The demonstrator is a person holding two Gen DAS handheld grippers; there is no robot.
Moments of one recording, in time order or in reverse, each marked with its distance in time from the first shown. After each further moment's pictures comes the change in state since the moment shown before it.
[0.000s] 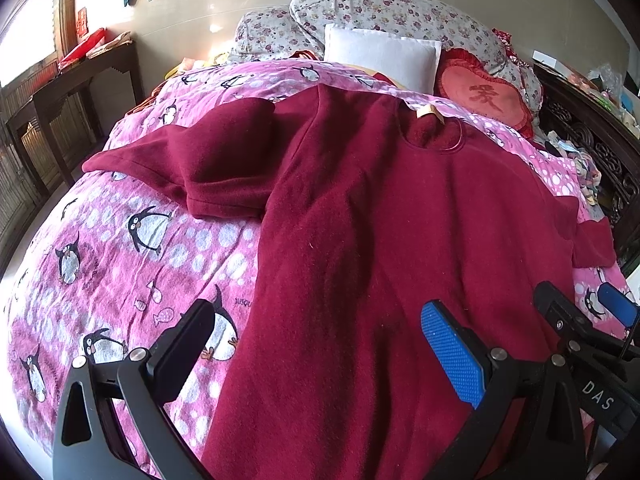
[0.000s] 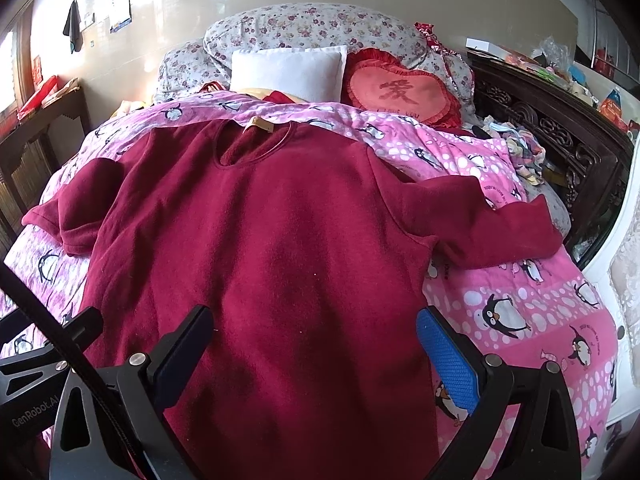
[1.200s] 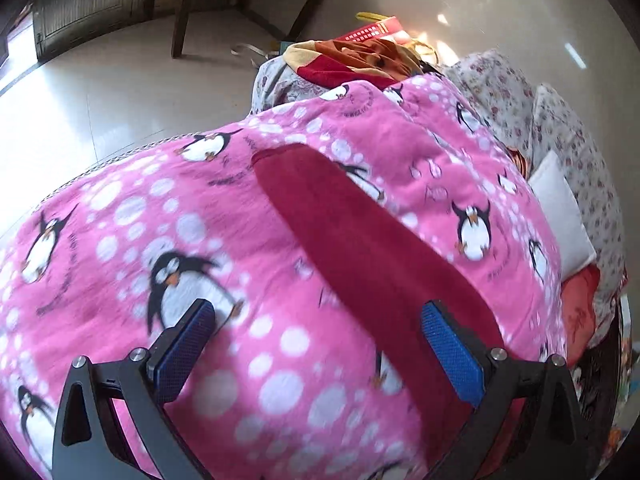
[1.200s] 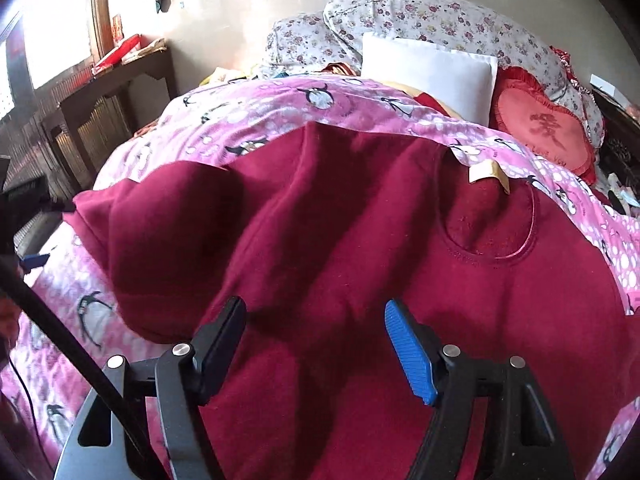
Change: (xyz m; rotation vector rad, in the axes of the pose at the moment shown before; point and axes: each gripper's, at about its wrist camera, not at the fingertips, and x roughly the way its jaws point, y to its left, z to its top) left arm 0.111 0.334 0.126 -0.755 0.079 0.067; right arm 0.109 0.161 0.080 -0.209 0.040 0.284
